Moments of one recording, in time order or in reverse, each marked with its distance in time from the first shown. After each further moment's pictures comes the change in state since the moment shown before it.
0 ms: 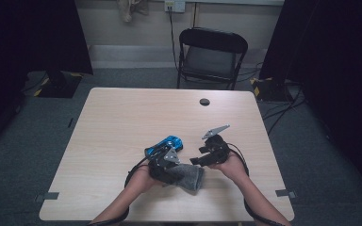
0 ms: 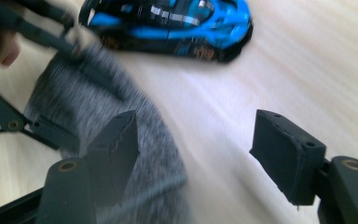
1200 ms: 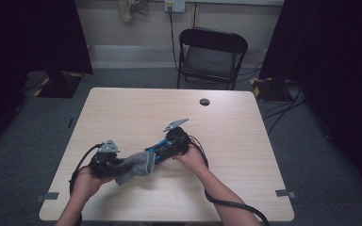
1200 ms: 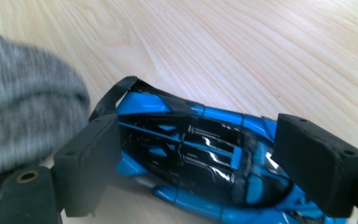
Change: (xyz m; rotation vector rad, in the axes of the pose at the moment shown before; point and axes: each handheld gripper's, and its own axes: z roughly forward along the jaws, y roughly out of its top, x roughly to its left) left arm 0.043 -0.099 -0.134 -0.116 0.185 -0.320; right arm 0.040 0.075 0.092 -0.080 -0.030 -0.090
